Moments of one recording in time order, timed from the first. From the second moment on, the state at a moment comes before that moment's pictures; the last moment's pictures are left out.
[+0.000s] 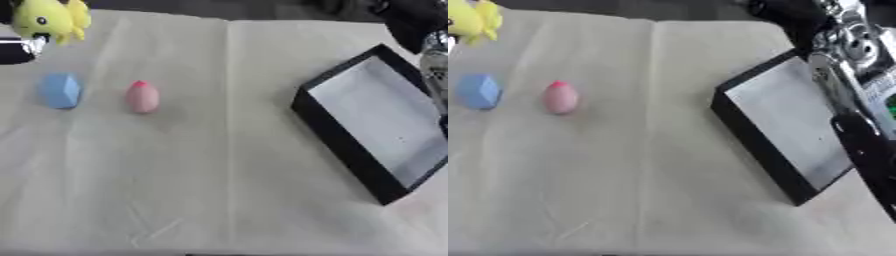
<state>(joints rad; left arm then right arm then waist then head) -0.86 0.39 -0.03 -1.28 -0.99 -0.15 0.14 -0.66 -0.66 0.18 -1.98 -0.38 0.27 -0.01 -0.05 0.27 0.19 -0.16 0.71</state>
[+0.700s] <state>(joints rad) -0.75 0.25 -0.06 -1.39 -1.11 -0.23 0.37 -0.79 -0.58 0.33 -1.98 -0.23 0.46 0.14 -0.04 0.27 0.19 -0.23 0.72</state>
